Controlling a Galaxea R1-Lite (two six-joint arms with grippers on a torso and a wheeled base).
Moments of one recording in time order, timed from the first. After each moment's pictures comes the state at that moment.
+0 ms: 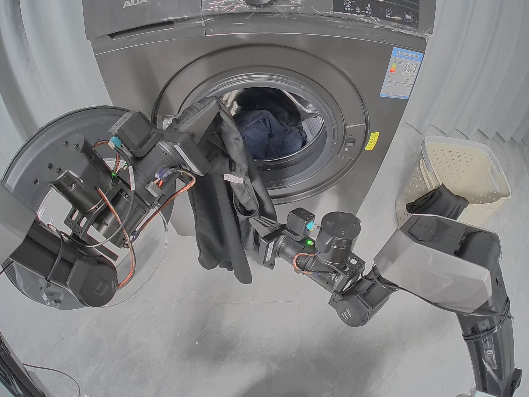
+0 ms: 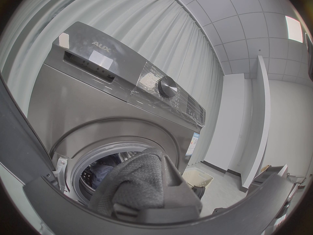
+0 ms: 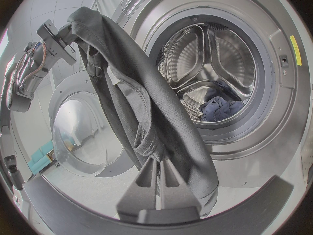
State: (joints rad) left arm -0.48 1.84 -0.80 -1.53 -0.16 -0.20; right arm 0.67 2.47 -1.19 -1.40 0.10 0.14
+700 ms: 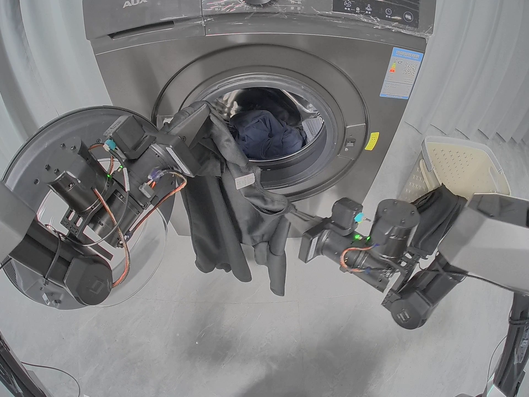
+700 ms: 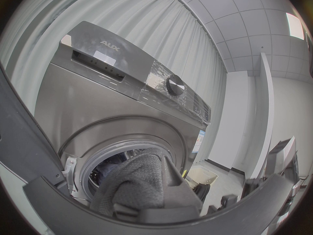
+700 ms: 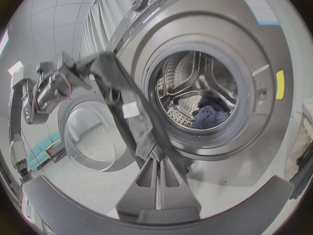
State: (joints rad) left arm -0.44 1.84 -0.78 -1.53 -0.17 -0.20; right arm 0.63 2.18 -0.82 -1.43 0.11 0.10
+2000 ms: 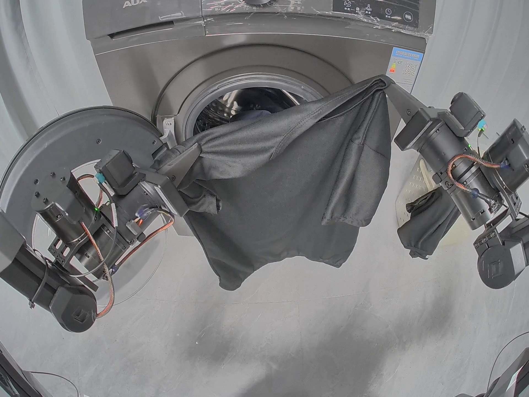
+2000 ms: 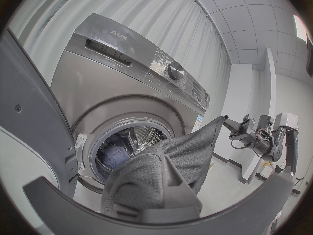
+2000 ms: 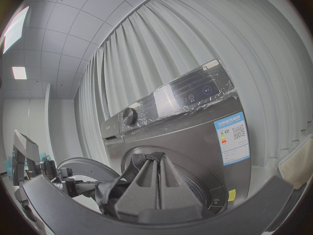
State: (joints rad) left arm -0.43 1.78 -0.57 -1.55 -0.17 -0.20; right arm 0.52 1.70 -0.79 -1.46 0.06 0.13
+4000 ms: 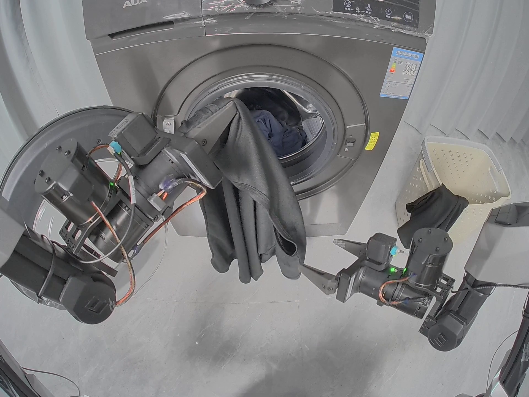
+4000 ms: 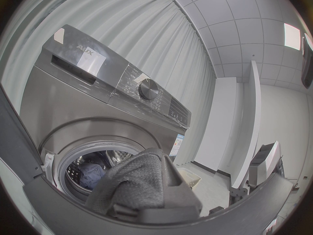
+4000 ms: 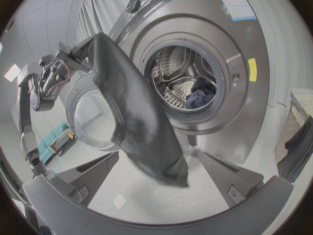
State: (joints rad) left arm -0.56 1.79 -0.74 -1.54 -0.17 -0.20; right arm 0.58 2.07 -0.47 -1.52 0.18 0.11
